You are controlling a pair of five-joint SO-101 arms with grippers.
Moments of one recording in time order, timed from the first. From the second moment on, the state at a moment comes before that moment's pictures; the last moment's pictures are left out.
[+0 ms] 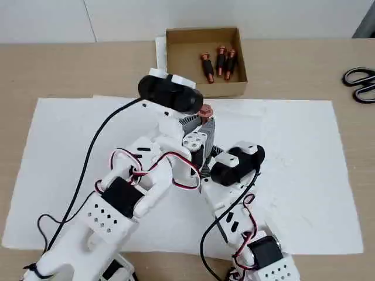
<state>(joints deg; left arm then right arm) 33.4 -42.2 42.2 36.7 20.8 -27.3 -103.0 96.0 27.4 -6.5</state>
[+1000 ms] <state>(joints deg) 34.3 -46.0 45.1 40.5 18.1 -29.1 -103.0 96.0 27.5 -6.5</state>
